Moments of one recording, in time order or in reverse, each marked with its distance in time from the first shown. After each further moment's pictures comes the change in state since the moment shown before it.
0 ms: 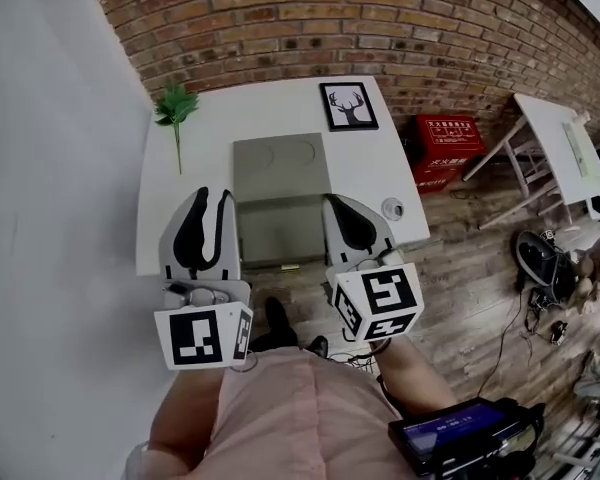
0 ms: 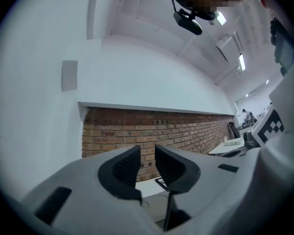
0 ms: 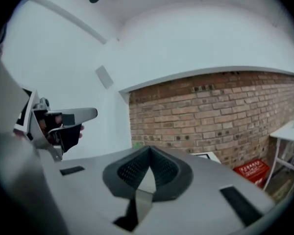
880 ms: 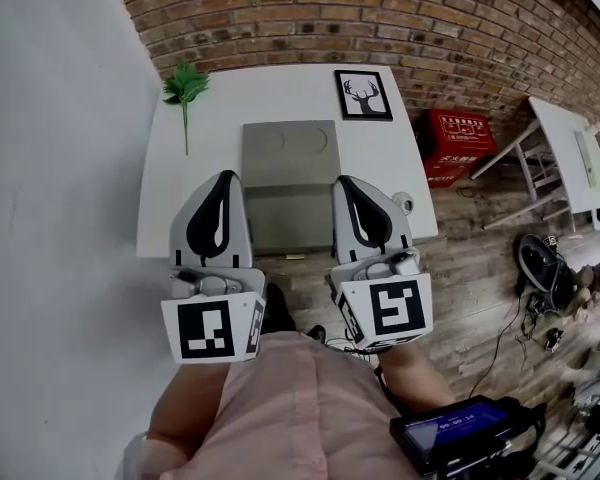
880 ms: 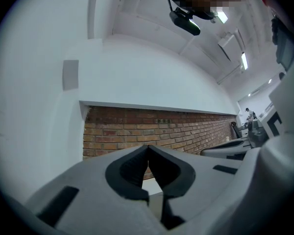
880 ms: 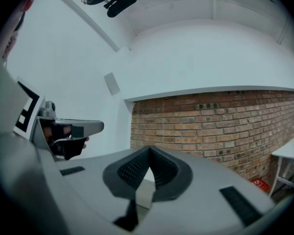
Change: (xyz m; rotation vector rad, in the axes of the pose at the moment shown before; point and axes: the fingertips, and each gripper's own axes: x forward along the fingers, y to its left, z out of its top) left arm 0.002 -0.002 0.000 -0.005 0.007 0.020; right arm -0.007 0.018 0.042 -0.133 -0.150 0.001
